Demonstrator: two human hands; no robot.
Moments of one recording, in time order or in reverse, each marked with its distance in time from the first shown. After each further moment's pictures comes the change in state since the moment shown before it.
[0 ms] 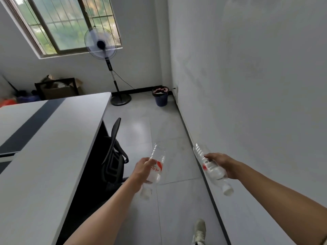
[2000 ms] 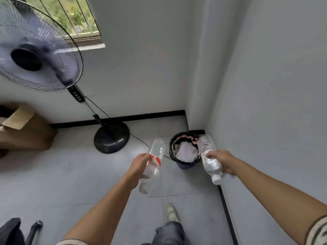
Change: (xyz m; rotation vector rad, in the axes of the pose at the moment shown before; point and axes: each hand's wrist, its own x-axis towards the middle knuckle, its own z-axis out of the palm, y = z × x) left_hand 1.445 0.611 -0.236 -0.147 0.034 -0.238; right_hand 1.343 -0.908 -0.009 -0.176 0.157 0.162
